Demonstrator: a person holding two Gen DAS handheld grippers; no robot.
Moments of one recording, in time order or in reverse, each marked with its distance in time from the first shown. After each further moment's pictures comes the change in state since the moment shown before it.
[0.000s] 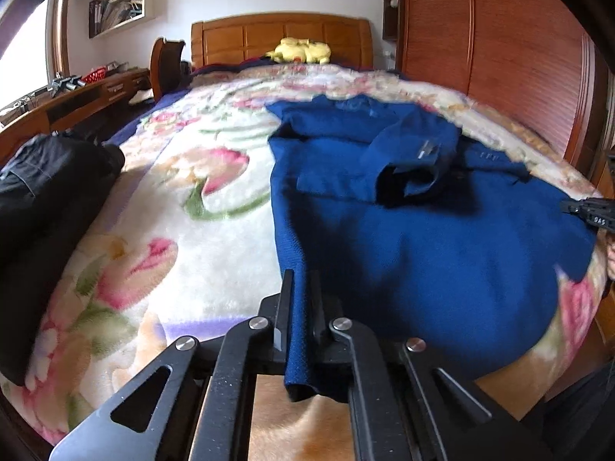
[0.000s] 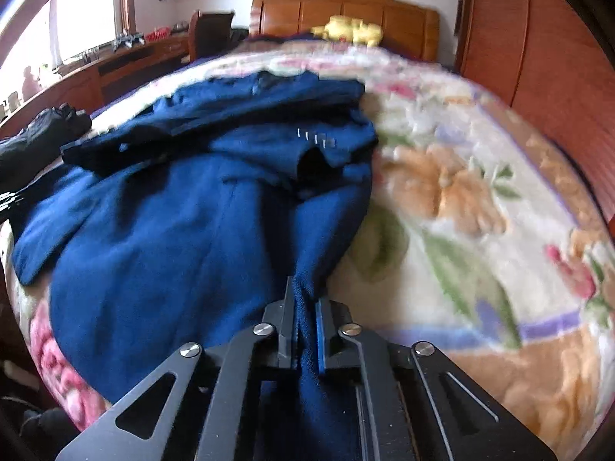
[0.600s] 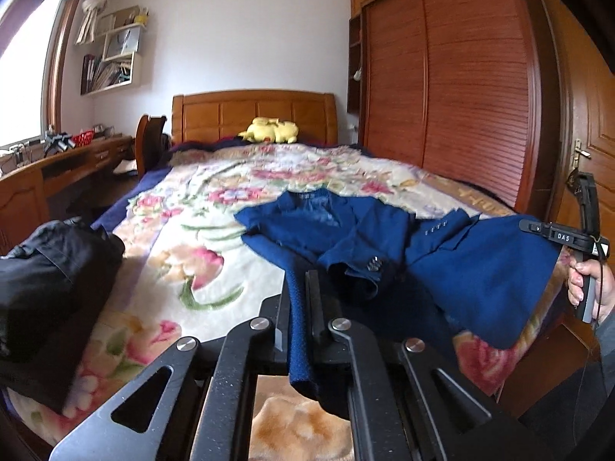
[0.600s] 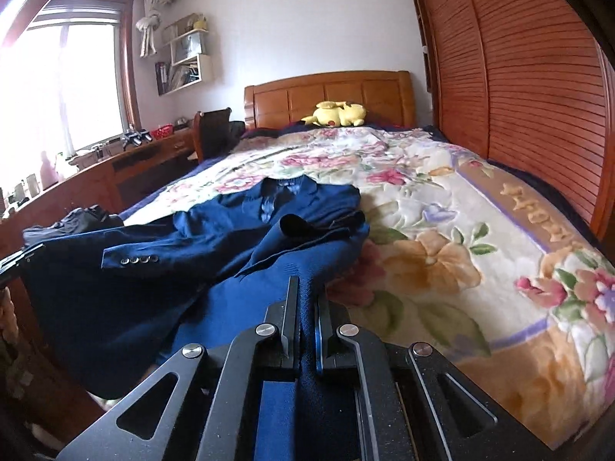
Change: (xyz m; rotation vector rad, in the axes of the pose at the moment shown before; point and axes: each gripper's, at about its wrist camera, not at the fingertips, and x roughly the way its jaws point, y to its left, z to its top) left arm -0.115 -0.019 0.032 0.040 -0.273 -0.109; right arm -0.108 0.012 -0.006 0.148 -0.285 0.038
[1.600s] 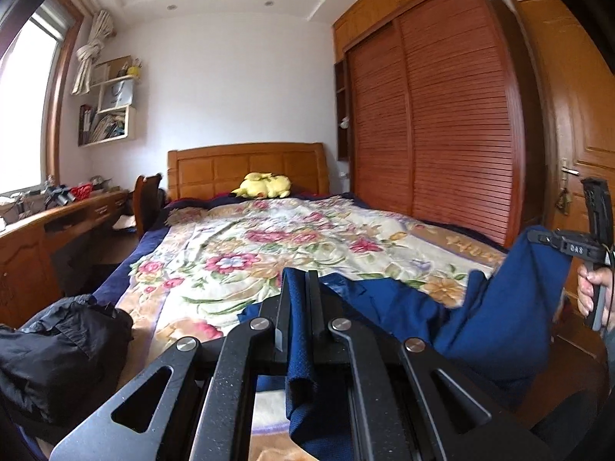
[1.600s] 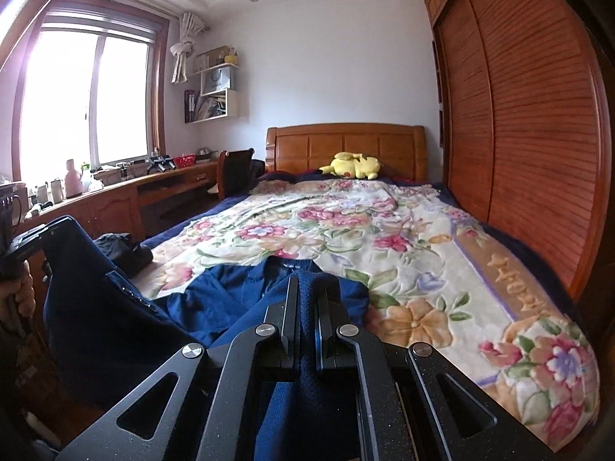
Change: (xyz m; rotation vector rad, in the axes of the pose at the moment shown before) left arm -0.018 -0.011 0.069 0.046 -0.163 0.011; right arm -0.064 -0.005 0.024 -0.081 -0.134 0.033
